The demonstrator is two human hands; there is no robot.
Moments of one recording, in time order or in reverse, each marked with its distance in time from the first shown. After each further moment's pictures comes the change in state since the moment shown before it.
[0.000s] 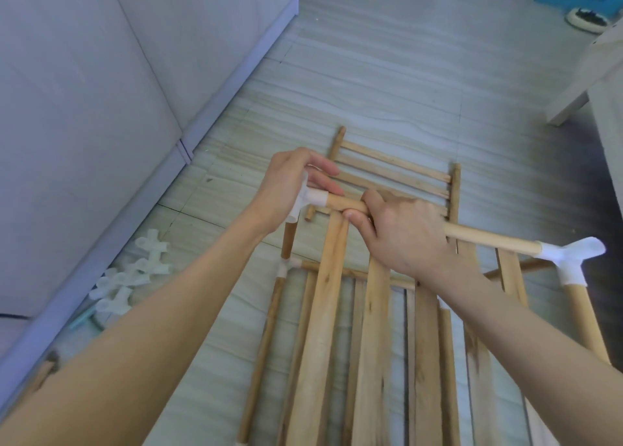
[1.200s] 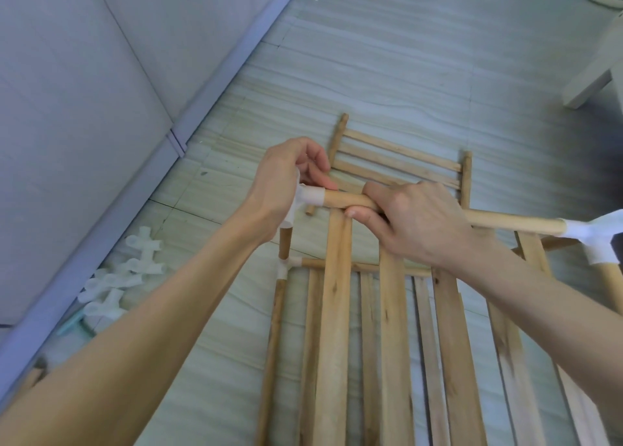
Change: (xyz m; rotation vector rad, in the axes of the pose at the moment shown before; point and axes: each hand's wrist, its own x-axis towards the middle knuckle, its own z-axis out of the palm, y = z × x) left_hand -0.007 0.001 0.004 0.031 0.082 -0.015; right_hand 0.012 0.012 -0.009 -0.003 -0.182 -0.105
